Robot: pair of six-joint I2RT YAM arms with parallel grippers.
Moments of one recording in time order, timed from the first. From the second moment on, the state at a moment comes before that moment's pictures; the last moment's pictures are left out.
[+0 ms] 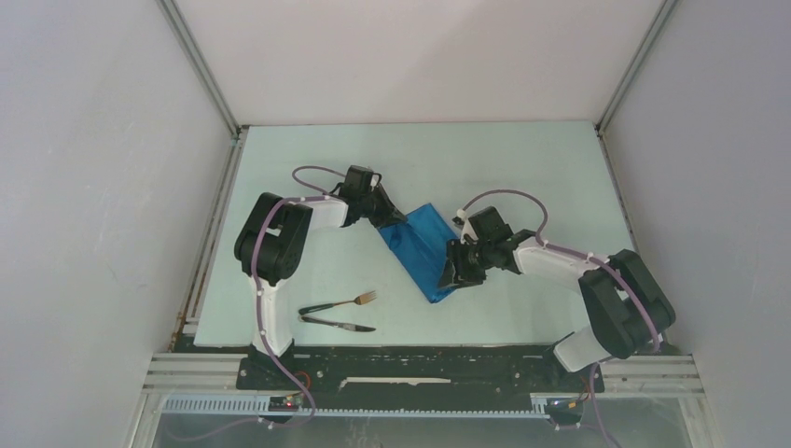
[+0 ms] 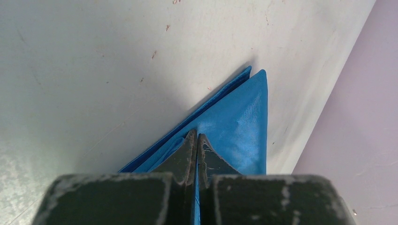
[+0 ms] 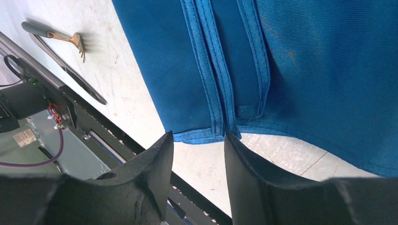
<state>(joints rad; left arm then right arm) -0.40 2.04 1.18 0.06 0.37 -0.97 0.54 1.49 0.74 -0.29 -0.47 0.50</state>
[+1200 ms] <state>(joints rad) -0.40 2.03 1.19 0.05 0.38 -0.96 0.47 1.57 0.71 -0.18 -0.48 0.59</state>
